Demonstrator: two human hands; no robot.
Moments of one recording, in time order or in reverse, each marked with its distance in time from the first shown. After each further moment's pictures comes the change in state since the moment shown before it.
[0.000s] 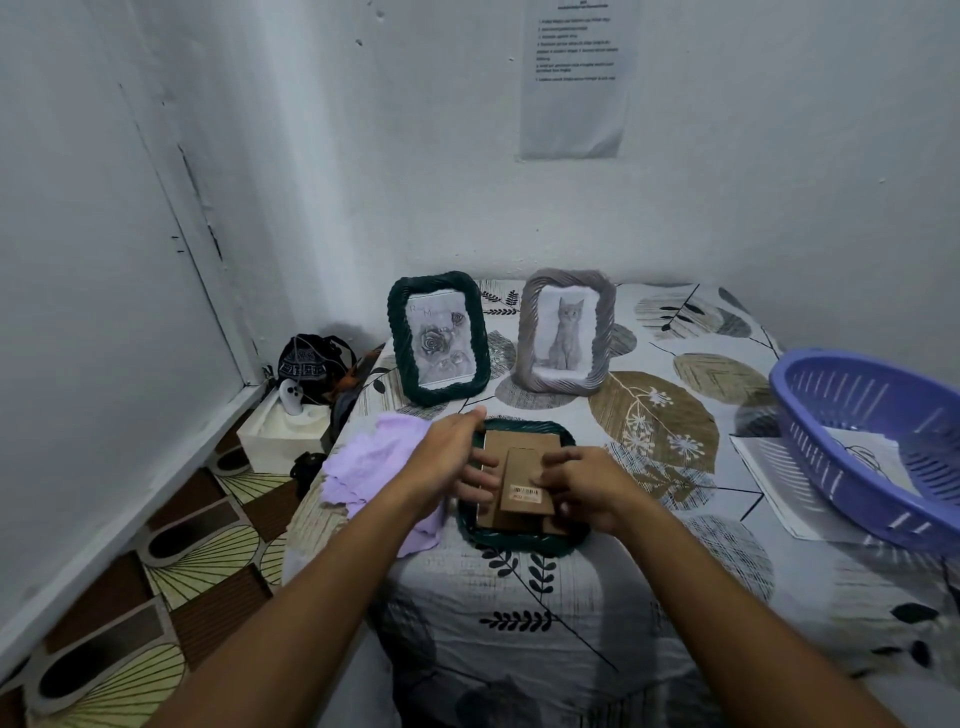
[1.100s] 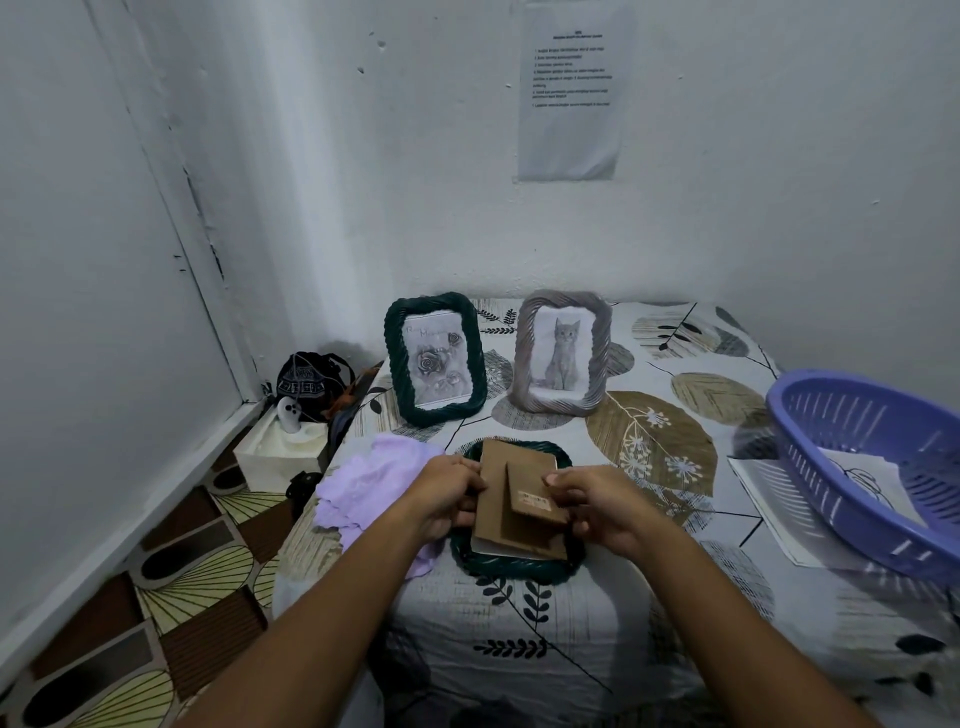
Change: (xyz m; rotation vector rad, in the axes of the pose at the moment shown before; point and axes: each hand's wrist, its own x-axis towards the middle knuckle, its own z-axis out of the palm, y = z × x) left_hand 0.022 -0.016 0.005 -0.167 -0.027 -0.144; right_hand -0.013 -0.009 -0.015 0.110 -0.033 0.031
